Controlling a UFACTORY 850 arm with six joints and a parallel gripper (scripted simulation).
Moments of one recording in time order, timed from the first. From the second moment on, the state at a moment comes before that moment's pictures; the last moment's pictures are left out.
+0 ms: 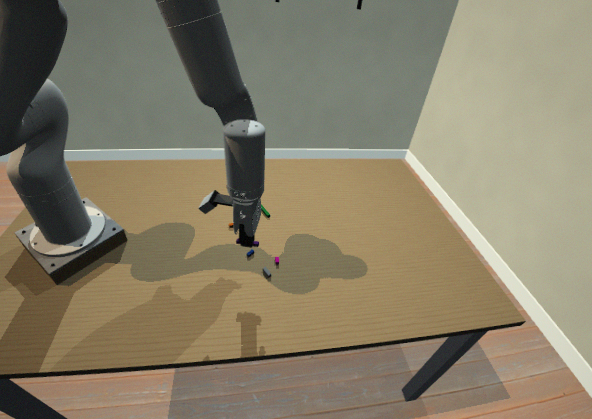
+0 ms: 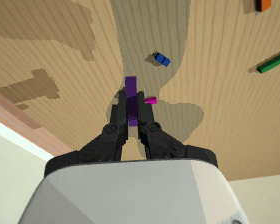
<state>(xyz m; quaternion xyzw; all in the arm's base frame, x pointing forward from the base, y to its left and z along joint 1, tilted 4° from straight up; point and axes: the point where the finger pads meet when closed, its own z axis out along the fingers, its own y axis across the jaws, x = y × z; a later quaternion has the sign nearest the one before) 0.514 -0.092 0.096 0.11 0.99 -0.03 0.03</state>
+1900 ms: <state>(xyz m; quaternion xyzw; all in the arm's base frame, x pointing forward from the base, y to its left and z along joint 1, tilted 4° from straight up) 0.548 -0.012 0.088 -0.38 0.92 -0.03 0.02</state>
